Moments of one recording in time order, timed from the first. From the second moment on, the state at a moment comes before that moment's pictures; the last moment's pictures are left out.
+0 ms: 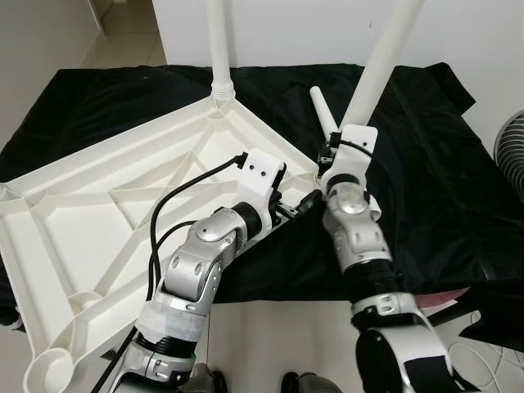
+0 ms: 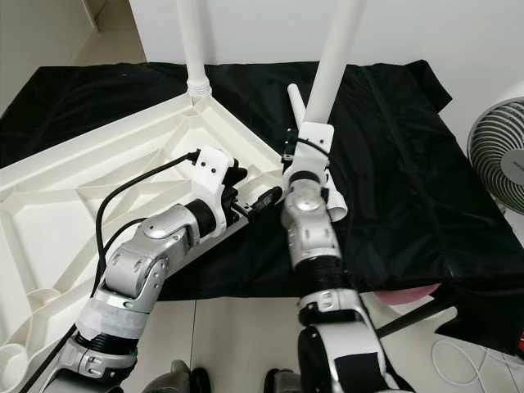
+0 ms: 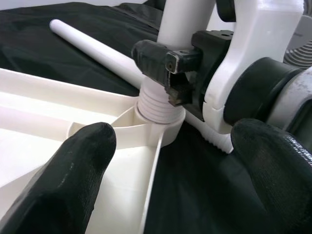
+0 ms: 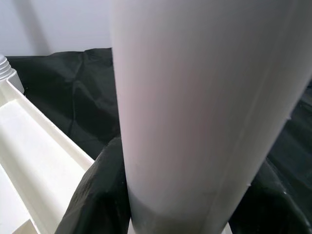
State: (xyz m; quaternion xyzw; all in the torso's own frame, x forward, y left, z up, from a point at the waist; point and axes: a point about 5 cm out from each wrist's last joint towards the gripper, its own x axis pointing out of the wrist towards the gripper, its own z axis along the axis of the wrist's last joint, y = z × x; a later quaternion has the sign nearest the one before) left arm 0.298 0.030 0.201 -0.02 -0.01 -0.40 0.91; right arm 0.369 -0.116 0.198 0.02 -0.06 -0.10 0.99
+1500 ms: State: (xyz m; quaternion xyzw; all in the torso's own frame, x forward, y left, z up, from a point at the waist) left arm 0.293 0.026 0.193 0.01 0.00 -0.41 0.91; right arm 0.349 -0.131 0.197 -0.07 -0.04 0.23 0.97
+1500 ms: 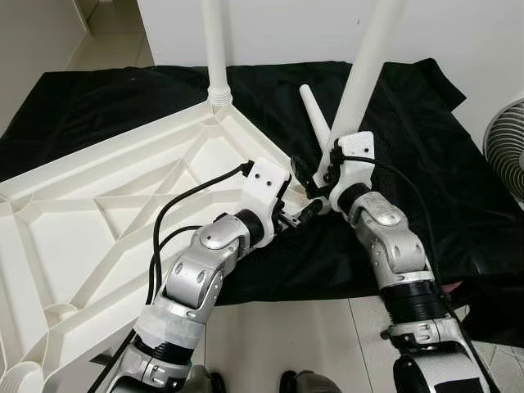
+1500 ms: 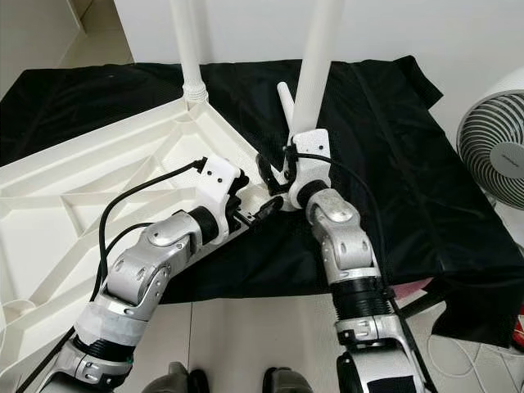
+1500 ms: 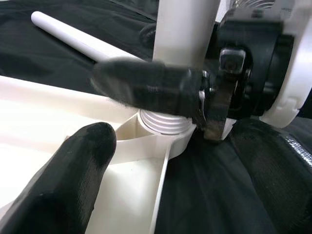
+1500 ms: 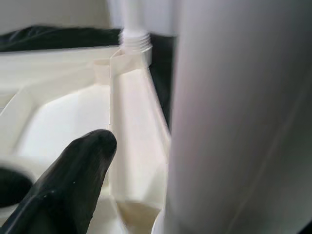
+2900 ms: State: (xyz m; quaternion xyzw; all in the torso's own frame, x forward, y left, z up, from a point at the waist) left arm 0.293 0.022 0.197 0.01 -0.01 -0.41 0.91; right arm 0.372 -0.149 0.185 -0.03 0.00 0.17 0.98
